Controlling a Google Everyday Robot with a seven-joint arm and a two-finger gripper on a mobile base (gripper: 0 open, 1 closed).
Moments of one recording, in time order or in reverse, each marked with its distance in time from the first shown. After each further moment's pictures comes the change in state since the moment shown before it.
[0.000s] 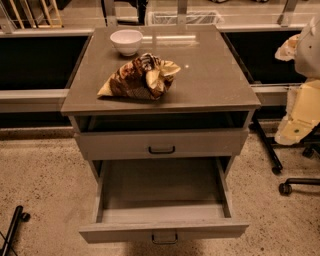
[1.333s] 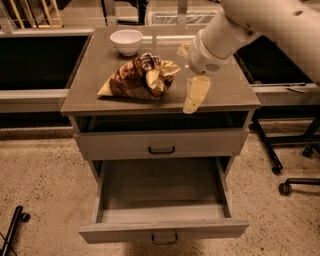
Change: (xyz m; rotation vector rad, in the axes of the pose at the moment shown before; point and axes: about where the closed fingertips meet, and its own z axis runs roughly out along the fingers) arm -0.156 -0.107 0.165 0.004 -0.285 -0.323
